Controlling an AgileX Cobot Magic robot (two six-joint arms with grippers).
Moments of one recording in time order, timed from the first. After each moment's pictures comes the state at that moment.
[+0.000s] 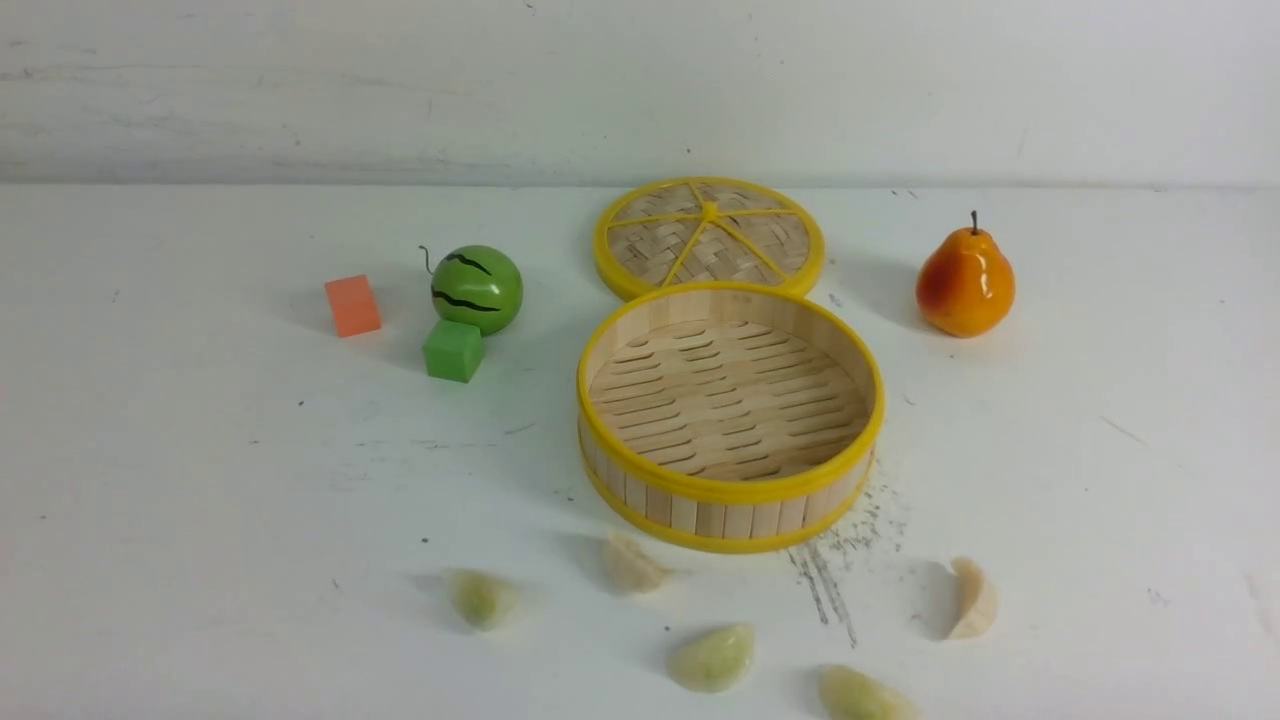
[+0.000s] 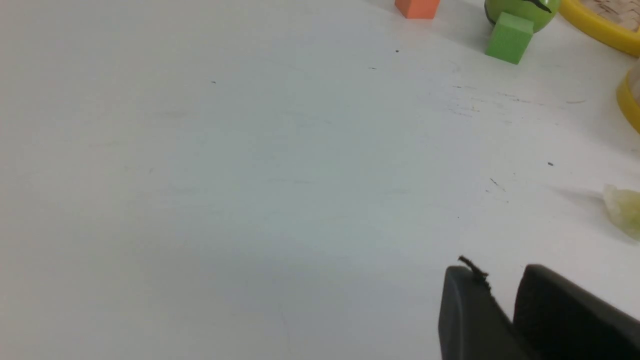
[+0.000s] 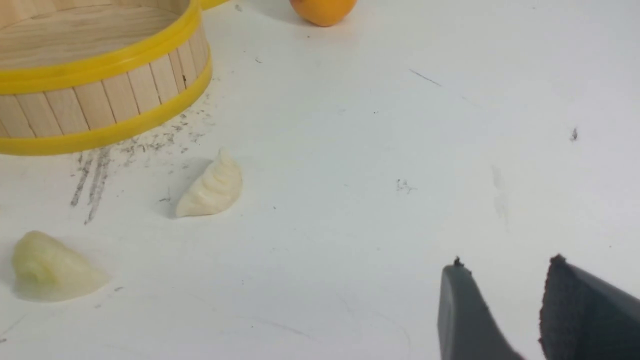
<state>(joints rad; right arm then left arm) 0.01 -0.01 0.02 -0.06 0.38 0.09 0.01 -0.02 0.03 0.03 0.38 -0.23</state>
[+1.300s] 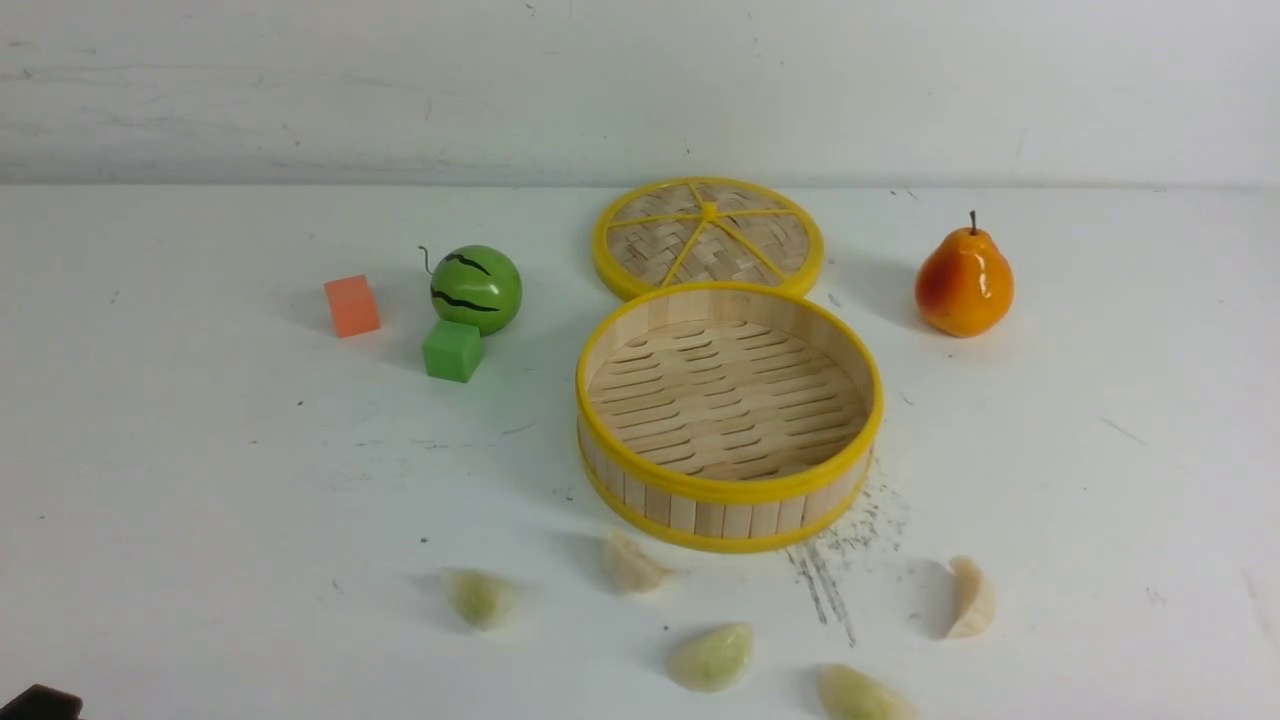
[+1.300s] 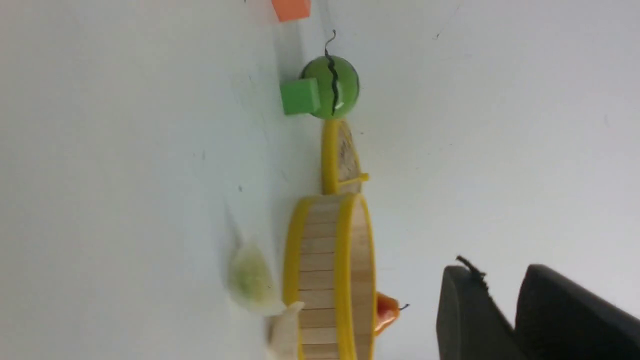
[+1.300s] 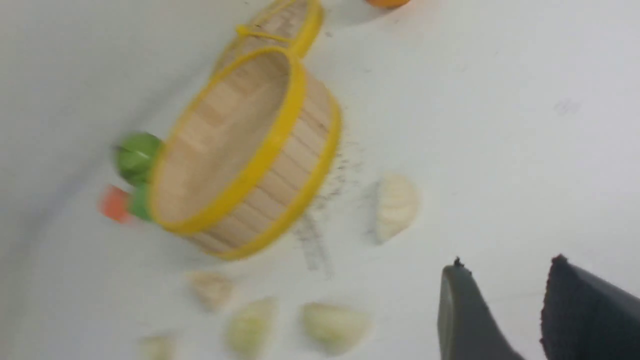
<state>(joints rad) 0.01 -0.01 0.02 0.60 0.40 0.33 0.01 -0.02 0.03 -0.71 0.22 -0.72</state>
